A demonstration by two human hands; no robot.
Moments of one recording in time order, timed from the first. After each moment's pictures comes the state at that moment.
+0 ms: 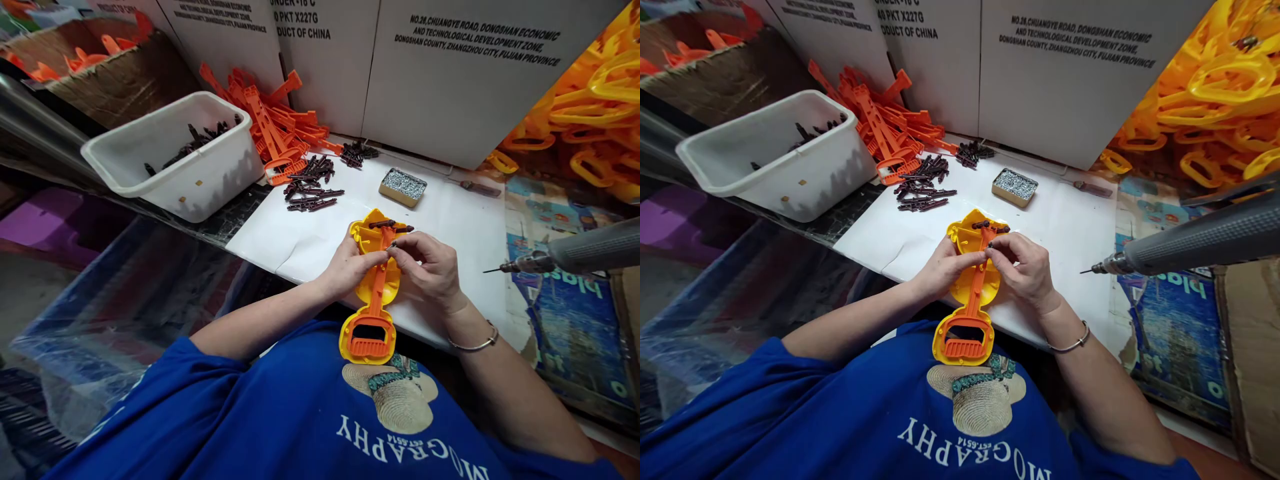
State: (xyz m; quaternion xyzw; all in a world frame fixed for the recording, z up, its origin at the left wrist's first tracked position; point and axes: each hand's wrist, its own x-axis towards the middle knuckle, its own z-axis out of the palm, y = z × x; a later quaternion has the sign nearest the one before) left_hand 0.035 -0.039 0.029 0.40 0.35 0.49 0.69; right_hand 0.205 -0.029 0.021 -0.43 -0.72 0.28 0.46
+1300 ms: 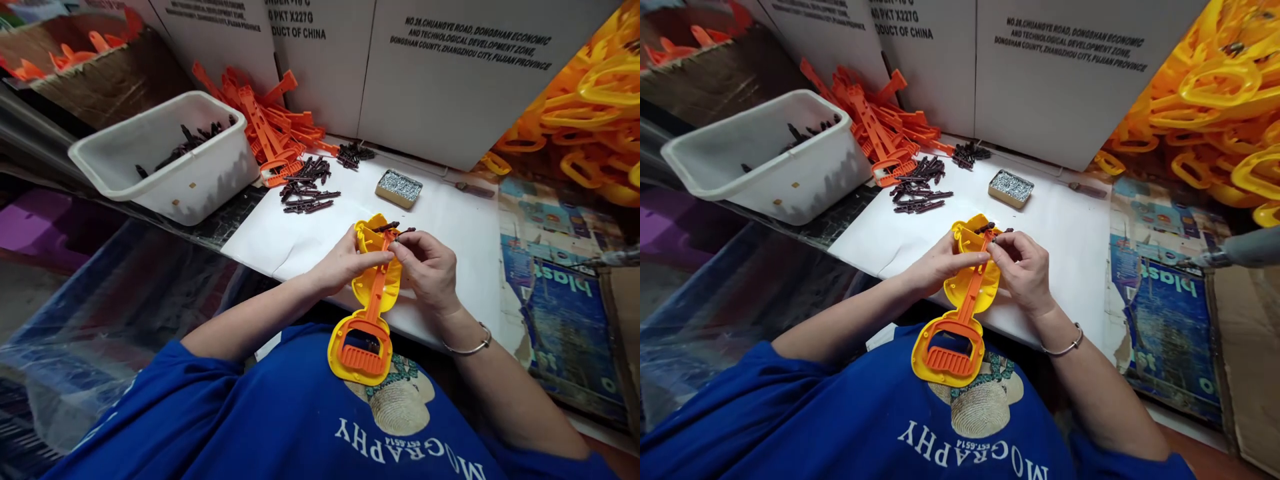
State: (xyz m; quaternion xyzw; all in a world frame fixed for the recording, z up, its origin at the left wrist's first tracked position) left_hand 0.027 -0.030 0.036 0.43 0.33 0.43 0.72; right_hand 0.200 -0.031 0.014 -0.48 -0.65 0.29 0.51
